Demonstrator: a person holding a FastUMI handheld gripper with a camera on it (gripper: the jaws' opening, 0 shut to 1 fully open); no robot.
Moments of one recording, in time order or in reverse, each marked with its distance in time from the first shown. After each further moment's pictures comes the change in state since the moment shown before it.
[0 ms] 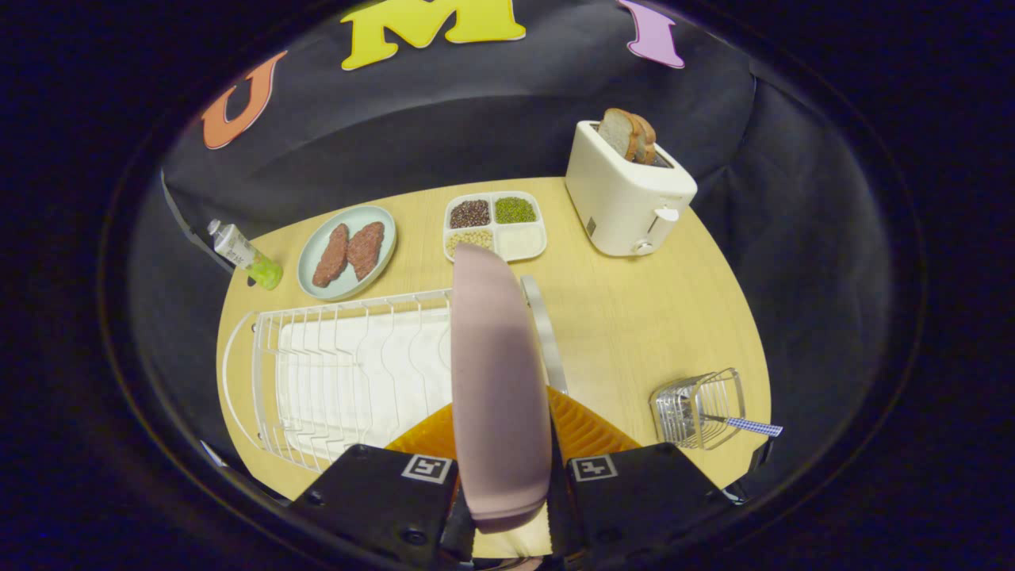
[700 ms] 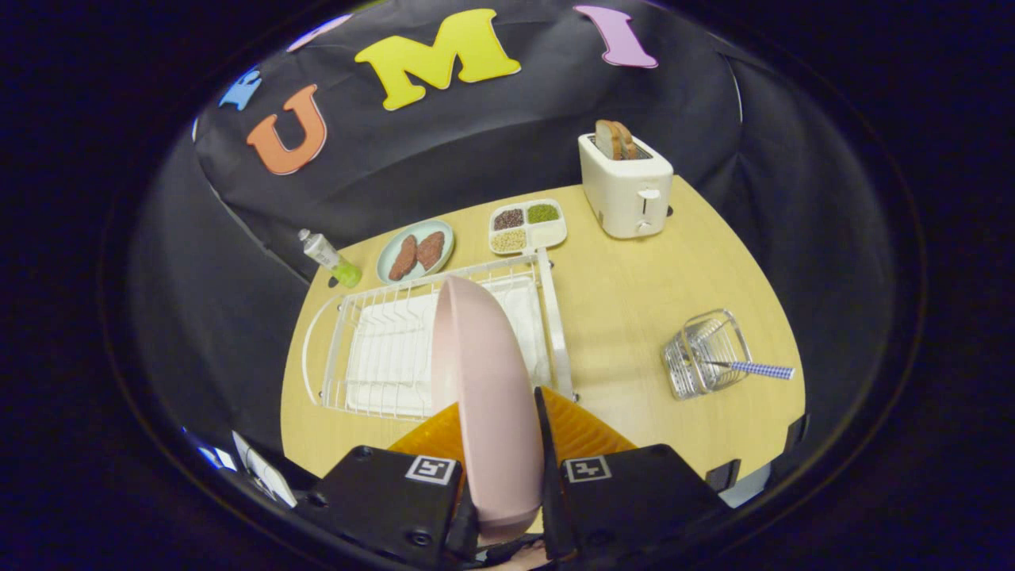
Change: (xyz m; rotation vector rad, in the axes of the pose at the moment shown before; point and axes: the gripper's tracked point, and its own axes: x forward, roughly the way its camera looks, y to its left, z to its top) arm -0.069 -0.032 -0.109 0.029 -0.083 0.313
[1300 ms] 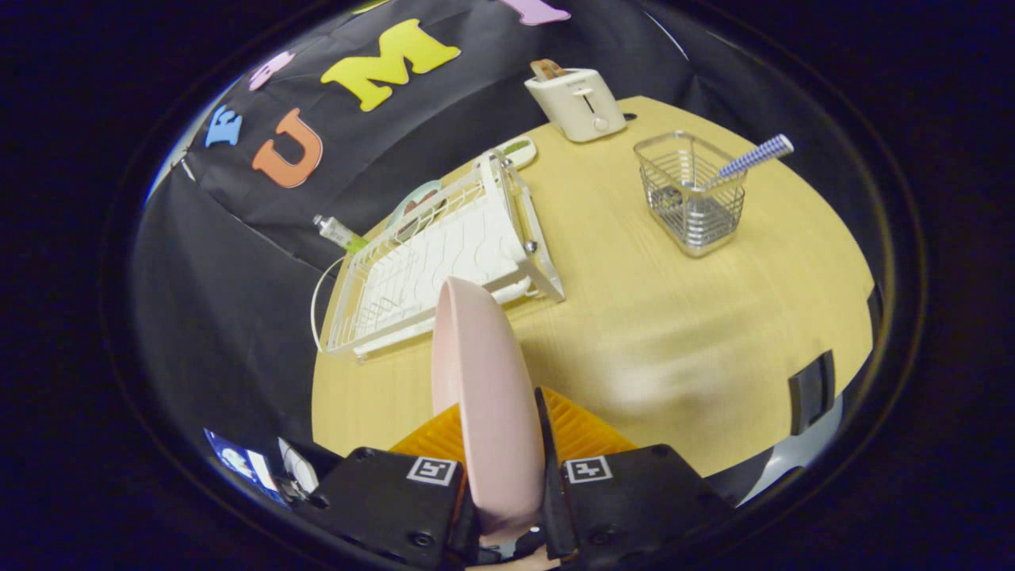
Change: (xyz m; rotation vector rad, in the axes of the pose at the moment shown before) arm 0.049 -0.040 -0.145 0.205 0.061 0.228
